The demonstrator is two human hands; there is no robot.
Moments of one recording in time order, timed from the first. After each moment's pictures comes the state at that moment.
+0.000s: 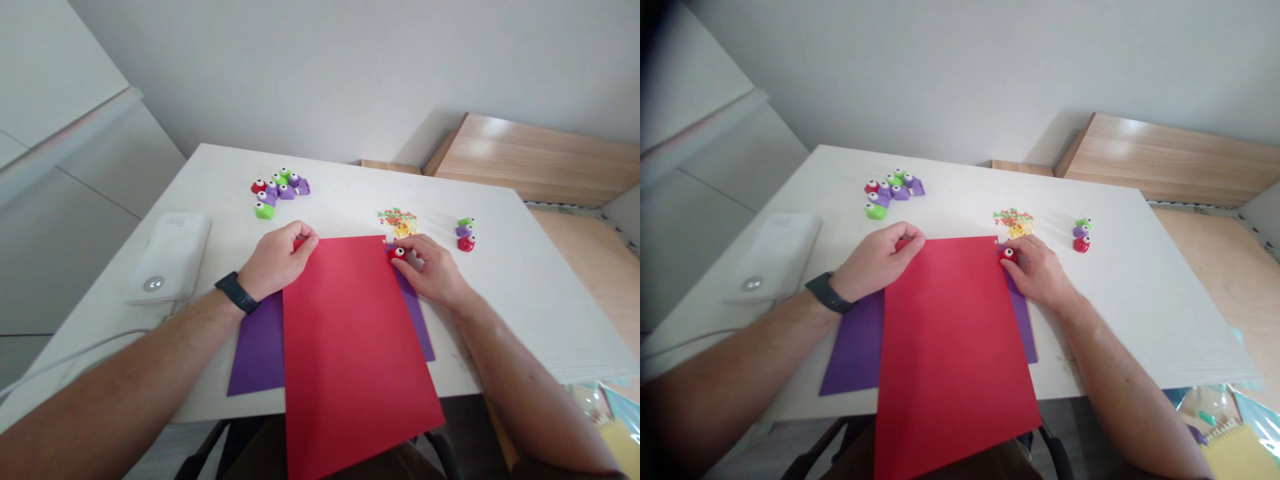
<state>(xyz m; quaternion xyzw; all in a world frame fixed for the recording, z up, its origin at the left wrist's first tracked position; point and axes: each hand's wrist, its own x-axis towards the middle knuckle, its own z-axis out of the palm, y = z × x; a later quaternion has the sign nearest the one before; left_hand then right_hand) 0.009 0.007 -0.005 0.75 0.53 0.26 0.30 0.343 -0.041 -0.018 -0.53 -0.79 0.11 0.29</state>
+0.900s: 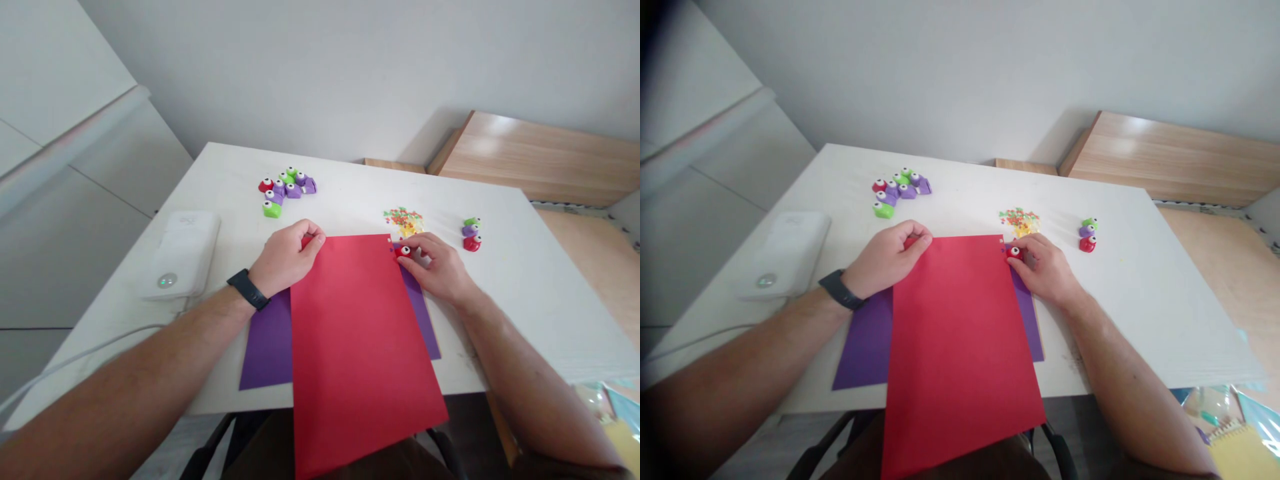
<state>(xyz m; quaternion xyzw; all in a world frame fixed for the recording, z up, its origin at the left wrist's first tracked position) 0.009 0.008 -0.008 0.74 0.53 0.27 0.31 0.346 -0.039 -0.019 -0.52 -0.79 0.13 0.30</state>
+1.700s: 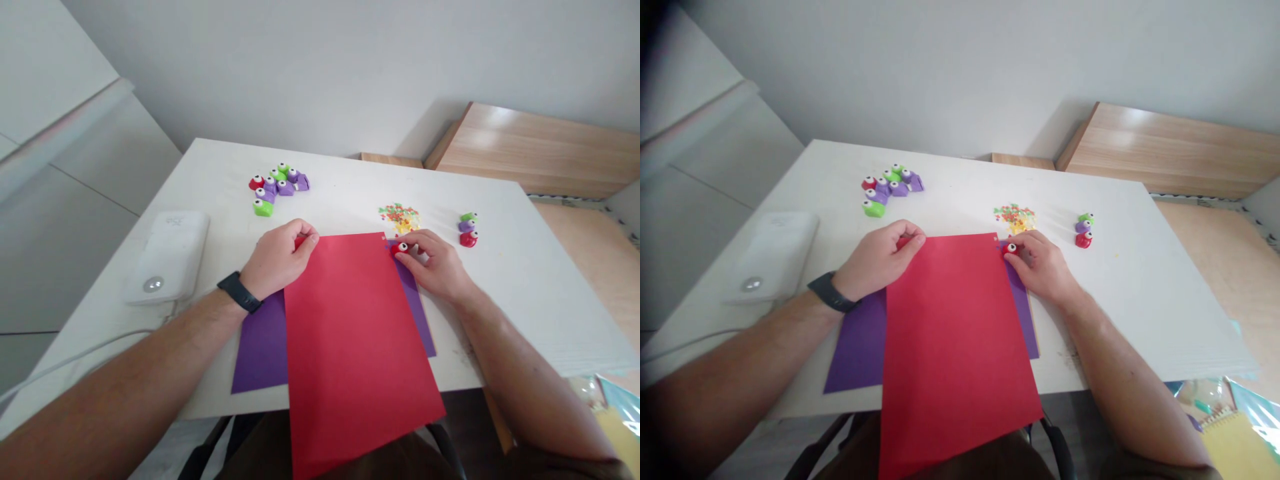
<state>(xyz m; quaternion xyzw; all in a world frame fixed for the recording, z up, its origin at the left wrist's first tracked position) 0.011 0.010 -0.011 0.75 0.54 0.25 0.28 0.348 -0.039 -0.021 -0.52 -0.78 0.13 0.32</state>
